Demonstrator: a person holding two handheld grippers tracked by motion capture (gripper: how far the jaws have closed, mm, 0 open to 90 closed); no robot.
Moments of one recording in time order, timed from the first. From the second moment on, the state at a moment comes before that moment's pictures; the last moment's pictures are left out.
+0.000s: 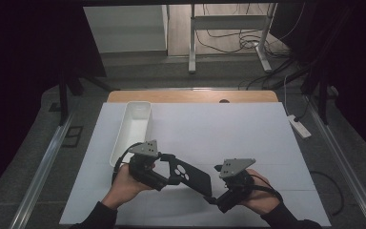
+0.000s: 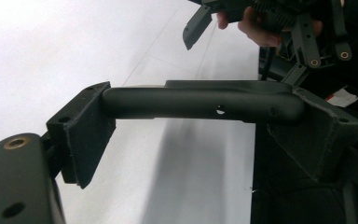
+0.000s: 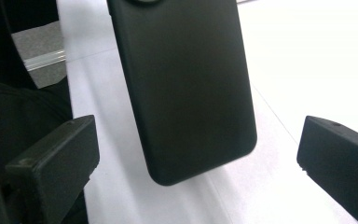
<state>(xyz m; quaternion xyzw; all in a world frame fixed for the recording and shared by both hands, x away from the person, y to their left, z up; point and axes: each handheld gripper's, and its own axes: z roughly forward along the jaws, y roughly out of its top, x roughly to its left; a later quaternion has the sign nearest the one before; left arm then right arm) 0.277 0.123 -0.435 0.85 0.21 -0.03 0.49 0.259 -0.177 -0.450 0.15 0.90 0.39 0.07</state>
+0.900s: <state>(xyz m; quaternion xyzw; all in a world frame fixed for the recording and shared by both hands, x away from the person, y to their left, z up) 0.278 0.116 -0.428 0.84 0.28 0.01 0.47 0.259 -0.167 -0.453 0.21 0.90 0.38 0.09</state>
